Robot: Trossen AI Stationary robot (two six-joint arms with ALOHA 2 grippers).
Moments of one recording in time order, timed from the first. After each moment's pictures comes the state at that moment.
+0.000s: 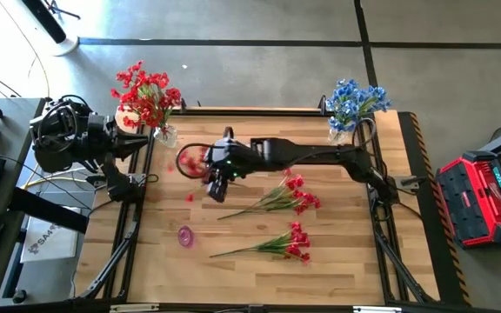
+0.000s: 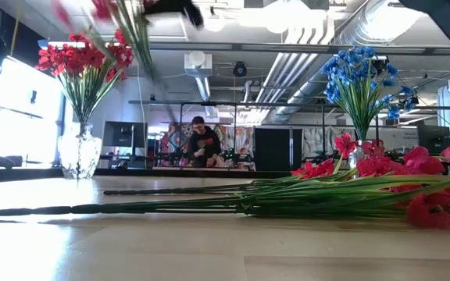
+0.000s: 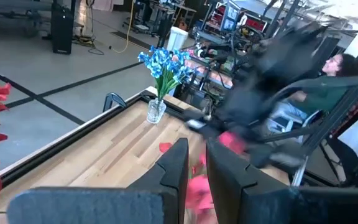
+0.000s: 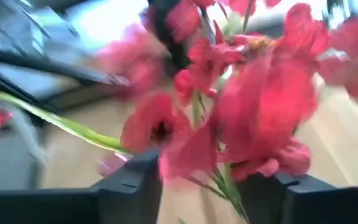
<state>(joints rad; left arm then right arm) -1.03 0.58 1.21 -1.20 -1.29 -0.89 0.04 2.21 2.33 -0.77 0.03 0.31</state>
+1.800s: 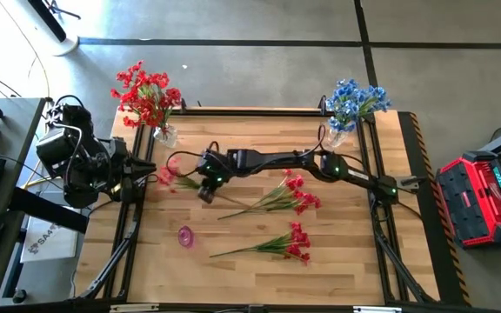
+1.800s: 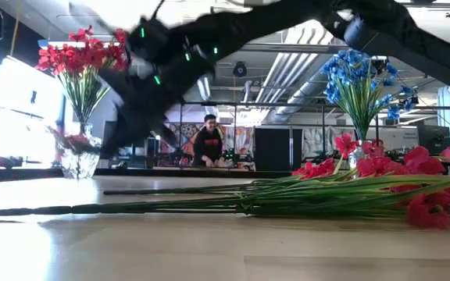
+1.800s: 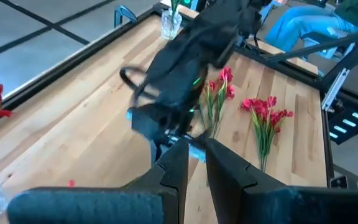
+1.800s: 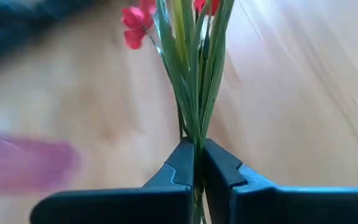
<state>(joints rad) -1.03 0.78 1.21 -1.57 -1.01 -1.35 -0.07 2.57 2.29 -0.56 -0.19 0.36</state>
